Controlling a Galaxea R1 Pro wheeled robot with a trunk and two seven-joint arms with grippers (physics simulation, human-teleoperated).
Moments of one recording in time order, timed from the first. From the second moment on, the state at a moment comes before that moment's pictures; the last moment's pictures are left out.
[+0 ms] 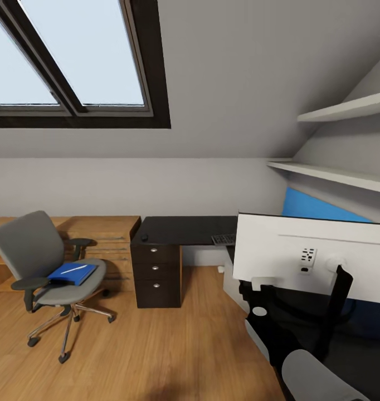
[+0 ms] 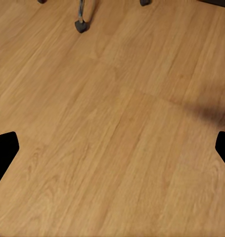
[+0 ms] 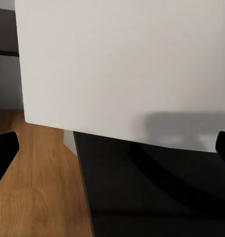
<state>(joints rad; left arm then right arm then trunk) -0.15 0.16 -0.28 -0.17 0.66 -0.46 0.11 -0.65 0.01 0.28 -0.53 -0.09 -0.06 -0.47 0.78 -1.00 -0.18</state>
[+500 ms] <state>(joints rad) -0.15 0.16 -0.28 -0.17 0.66 -0.46 0.11 -0.65 0.01 0.28 -0.53 -0.09 -0.06 -0.47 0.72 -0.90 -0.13</state>
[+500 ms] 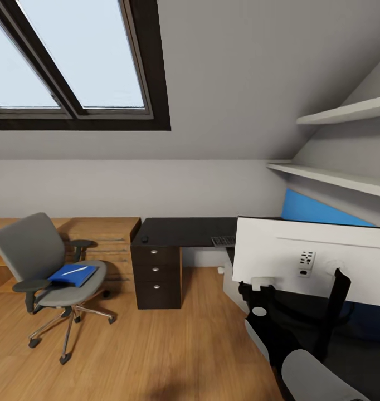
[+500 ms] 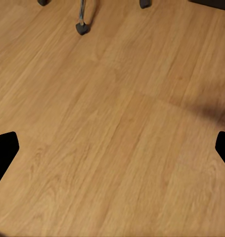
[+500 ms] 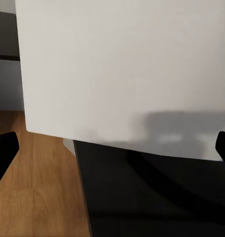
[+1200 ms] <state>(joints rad) -0.15 0.16 -0.28 -0.17 0.66 -0.46 0.11 -0.65 0.01 0.28 -0.54 -0.09 -0.06 -0.47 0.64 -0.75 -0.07</state>
